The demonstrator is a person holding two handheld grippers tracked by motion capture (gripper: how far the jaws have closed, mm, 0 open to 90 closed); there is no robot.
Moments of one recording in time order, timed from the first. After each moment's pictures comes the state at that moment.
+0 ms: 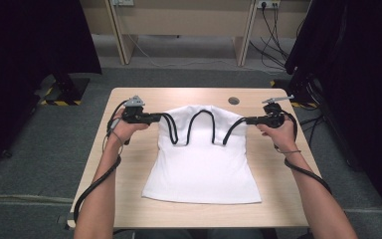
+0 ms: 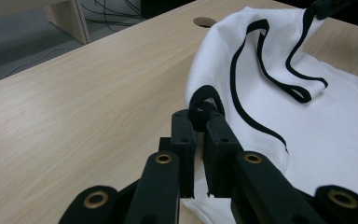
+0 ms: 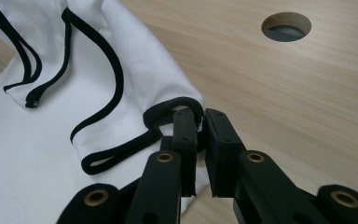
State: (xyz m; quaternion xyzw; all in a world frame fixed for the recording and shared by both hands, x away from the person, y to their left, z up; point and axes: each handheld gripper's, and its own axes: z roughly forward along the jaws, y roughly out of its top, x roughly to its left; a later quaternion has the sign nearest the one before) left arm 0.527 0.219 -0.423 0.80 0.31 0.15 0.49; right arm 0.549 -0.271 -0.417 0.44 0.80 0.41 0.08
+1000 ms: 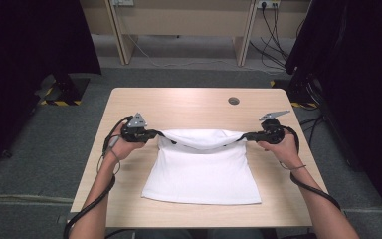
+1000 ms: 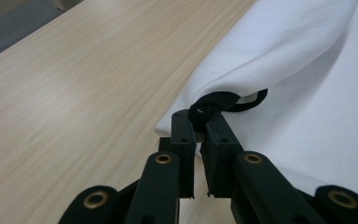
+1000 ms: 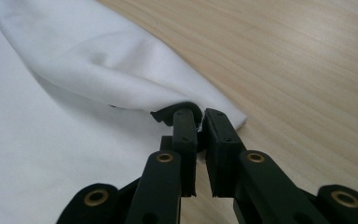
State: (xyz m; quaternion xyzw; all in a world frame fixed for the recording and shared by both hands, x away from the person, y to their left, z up) left arm 0.479 0.213 -0.440 0.85 0.27 0.21 0.41; right arm 0.502 -0.268 -0.431 0.38 0.84 0.38 0.10
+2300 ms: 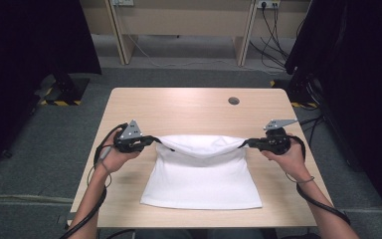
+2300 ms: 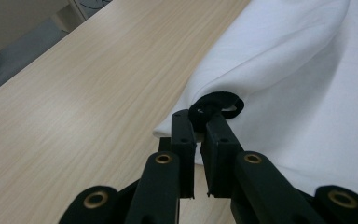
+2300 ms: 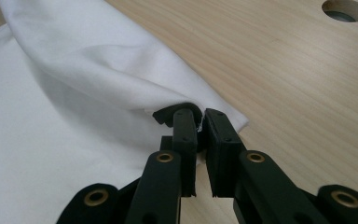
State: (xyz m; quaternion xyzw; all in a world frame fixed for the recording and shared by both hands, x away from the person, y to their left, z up) left arm 0.435 0.220 -0.423 0.85 0.23 0.23 0.40; right arm 0.460 -0.268 -0.421 0.34 0.85 0.39 0.12
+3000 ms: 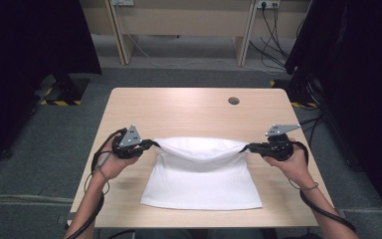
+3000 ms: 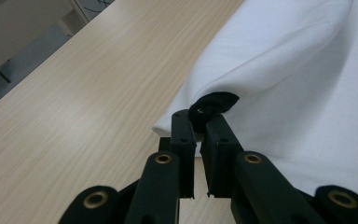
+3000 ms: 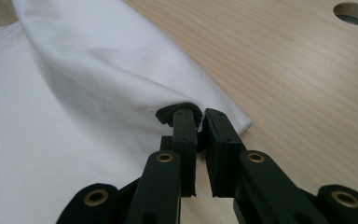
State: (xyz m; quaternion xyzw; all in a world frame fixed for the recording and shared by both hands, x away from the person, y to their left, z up) left arm 0.414 0.218 -0.419 0.86 0.22 0.25 0.39; right arm 0.438 -0.268 -0.417 0.33 0.85 0.39 0.12
